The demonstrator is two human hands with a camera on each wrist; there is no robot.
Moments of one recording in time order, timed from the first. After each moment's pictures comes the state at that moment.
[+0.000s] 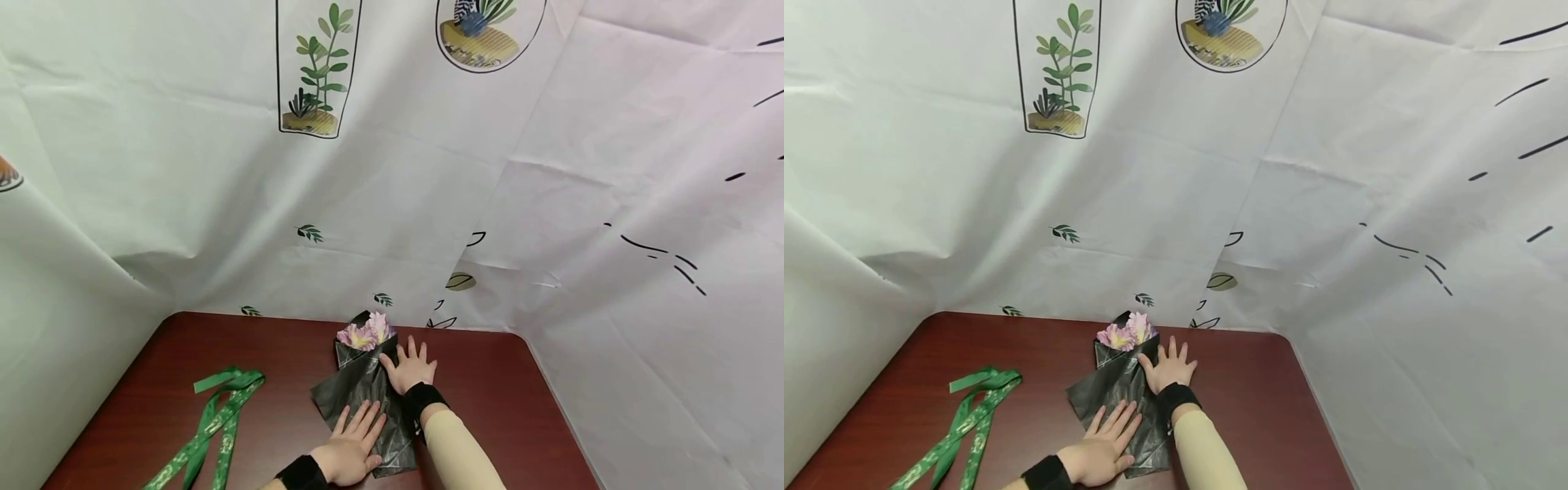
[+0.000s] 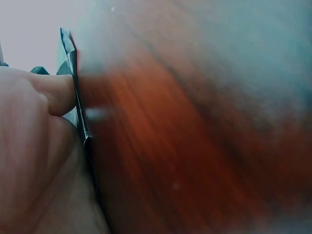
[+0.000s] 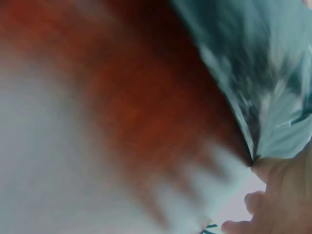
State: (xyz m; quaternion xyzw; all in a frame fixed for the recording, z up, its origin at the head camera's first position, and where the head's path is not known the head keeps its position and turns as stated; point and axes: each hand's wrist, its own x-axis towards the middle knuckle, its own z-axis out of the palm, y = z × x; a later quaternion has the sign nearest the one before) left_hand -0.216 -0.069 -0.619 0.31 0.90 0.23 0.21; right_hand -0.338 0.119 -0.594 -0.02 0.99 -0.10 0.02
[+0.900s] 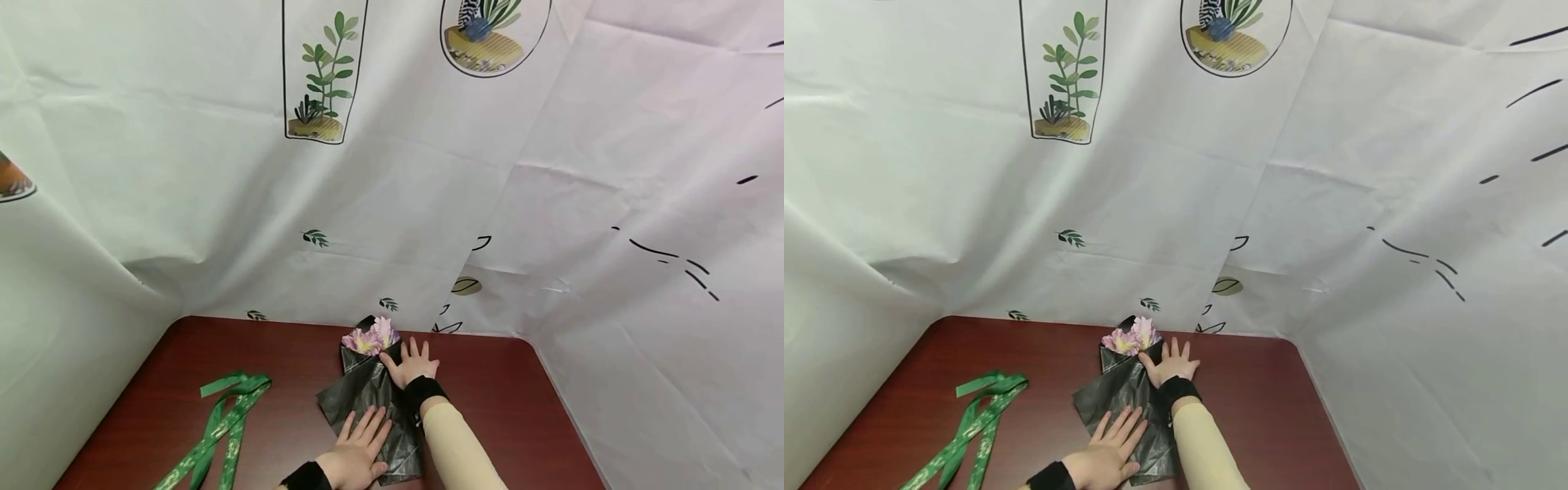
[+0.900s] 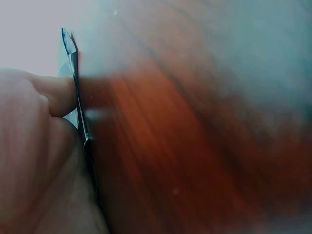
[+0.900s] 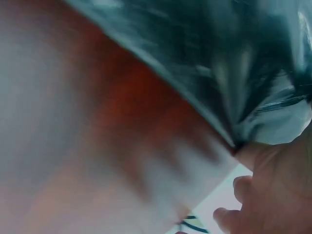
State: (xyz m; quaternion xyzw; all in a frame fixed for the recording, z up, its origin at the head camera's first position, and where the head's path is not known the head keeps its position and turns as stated) left_hand -0.223 -0.068 -0.647 0.33 0.90 0.22 0.19; right_hand -0.361 0.116 -0.595 -0.02 1.00 -0.08 0.05
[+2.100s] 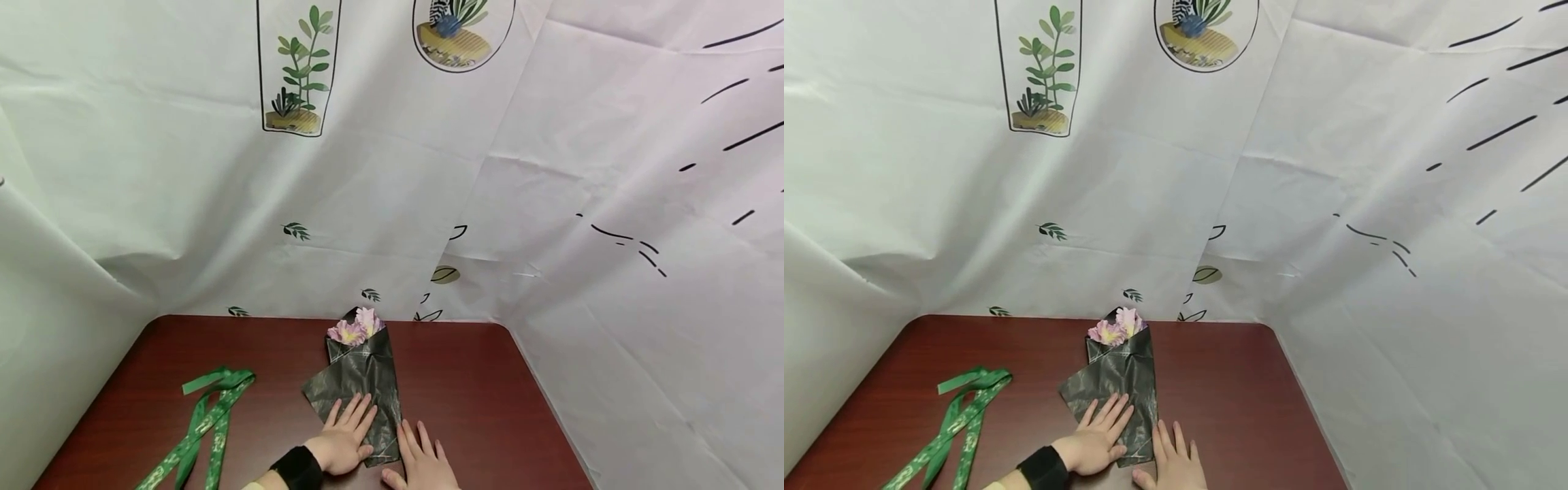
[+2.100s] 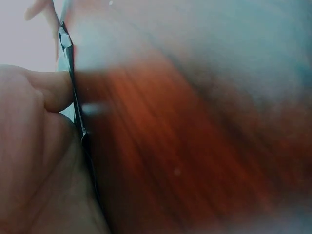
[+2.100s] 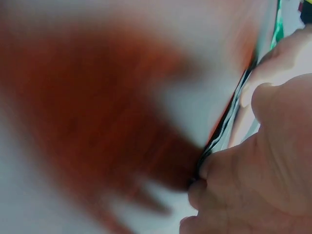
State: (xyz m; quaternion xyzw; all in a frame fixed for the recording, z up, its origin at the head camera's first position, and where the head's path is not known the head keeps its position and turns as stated) left_hand -0.215 -0.066 -0.607 0.31 0.90 0.22 0.23; right_hand -0.154 0.171 -0.611 -0.12 0.98 -0.07 0.15
